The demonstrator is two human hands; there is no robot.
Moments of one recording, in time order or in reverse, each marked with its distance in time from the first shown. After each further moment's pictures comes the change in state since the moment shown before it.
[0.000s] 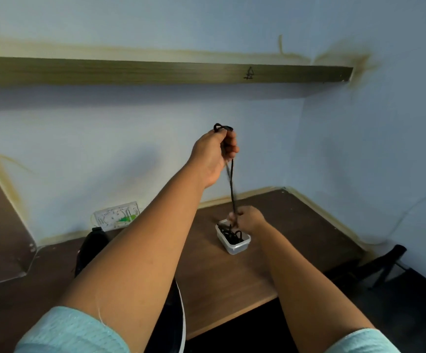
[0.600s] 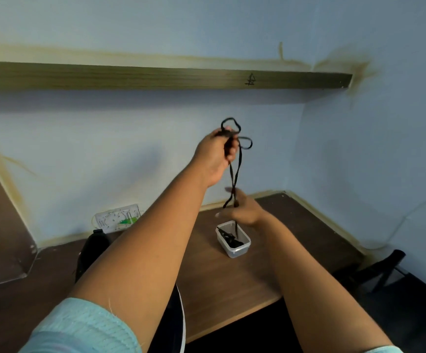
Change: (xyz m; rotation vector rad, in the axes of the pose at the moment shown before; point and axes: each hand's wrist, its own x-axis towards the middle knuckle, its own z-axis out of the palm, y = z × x) left_hand 0.005 0.007 0.006 -0.118 -0.026 0.003; right_hand -0.025 -0.043 -0.024 0.028 -0.120 -0.150
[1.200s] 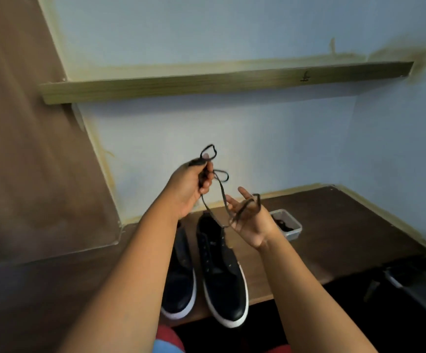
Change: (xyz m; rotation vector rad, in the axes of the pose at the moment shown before) left_hand -0.146 0.066 -0.133 0.305 0.125 -0.025; right_hand -0.073 -0.064 0.122 1.437 -0.246 0.081
